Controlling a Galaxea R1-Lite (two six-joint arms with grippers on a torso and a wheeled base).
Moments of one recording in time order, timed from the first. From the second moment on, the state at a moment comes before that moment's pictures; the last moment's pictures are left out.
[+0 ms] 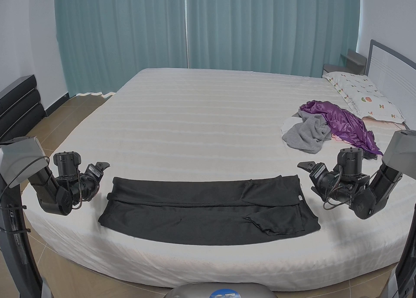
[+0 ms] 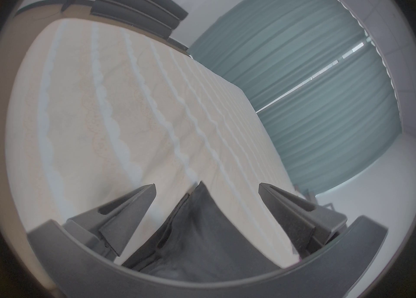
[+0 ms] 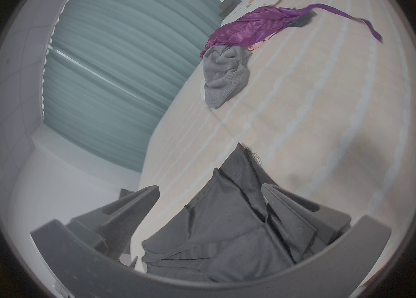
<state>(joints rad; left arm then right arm) 0.11 2.28 -0.80 -0.99 -0.12 -0.92 0.17 2.15 -0.66 -1.00 0.06 0.98</state>
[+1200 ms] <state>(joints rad) 0.03 2.38 -0.79 -0.99 -0.15 -0.47 0.12 2.33 -0.40 -1.44 0.16 1.12</state>
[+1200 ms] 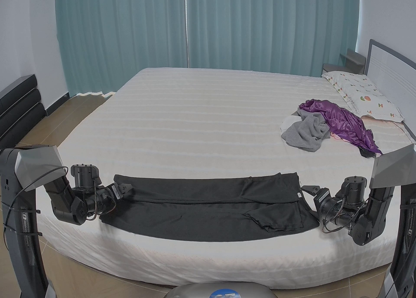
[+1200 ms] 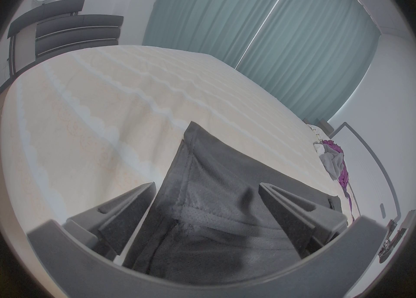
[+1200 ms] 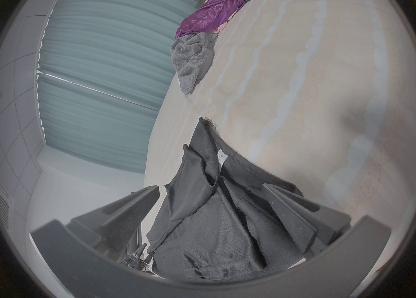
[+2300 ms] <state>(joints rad) 0.01 2.35 -0.75 -1.00 -0.10 -0.50 0.12 2.33 -0.40 -1.44 0.17 1.12</state>
